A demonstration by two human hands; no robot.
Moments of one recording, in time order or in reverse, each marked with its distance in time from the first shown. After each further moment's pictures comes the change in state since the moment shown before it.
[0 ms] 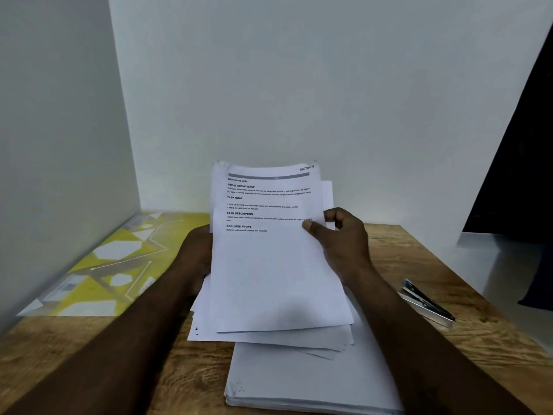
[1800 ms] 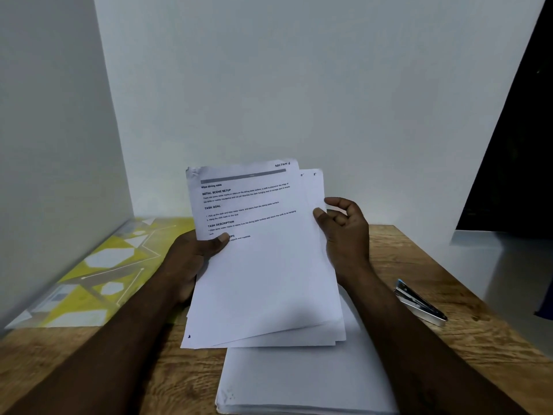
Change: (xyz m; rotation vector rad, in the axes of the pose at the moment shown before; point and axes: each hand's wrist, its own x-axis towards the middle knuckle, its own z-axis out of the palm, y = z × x) left_hand 0.011 -0.010 -0.012 -0.160 -0.129 0.069; right_hand 0.003 -0.009 -0.004 0.263 0.101 -0.020
